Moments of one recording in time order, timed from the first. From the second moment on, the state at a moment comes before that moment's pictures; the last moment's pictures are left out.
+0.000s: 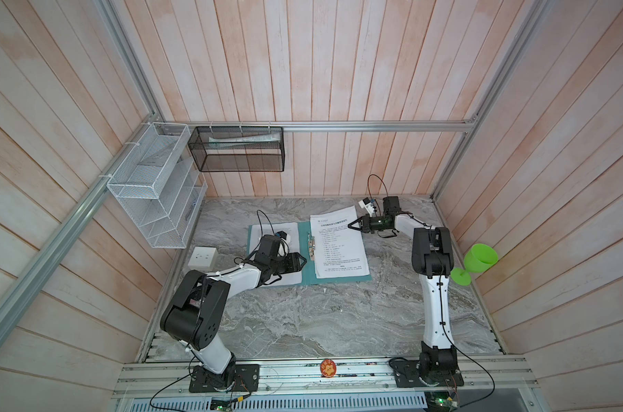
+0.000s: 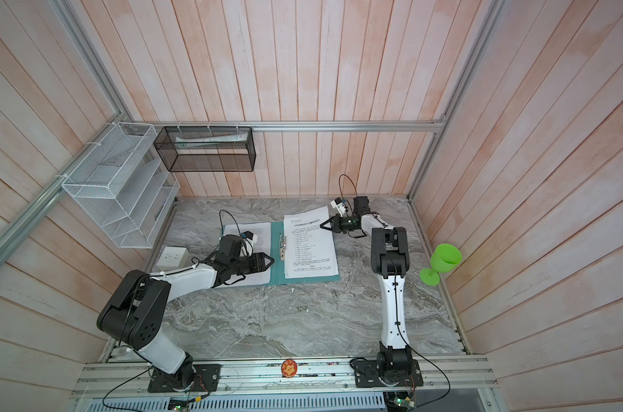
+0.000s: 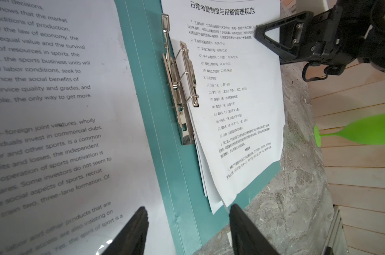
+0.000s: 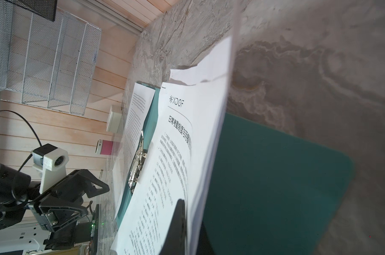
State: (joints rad) left arm -0.39 1.66 0.81 0.10 0.39 -0.51; right arm 0.09 2.51 1.91 -0.39 -1.11 0.15
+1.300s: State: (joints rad) left arm -0.45 1.59 0.80 0.06 0.33 -0.50; right arm 0.22 2.61 2.32 -0.56 -0.39 0.24
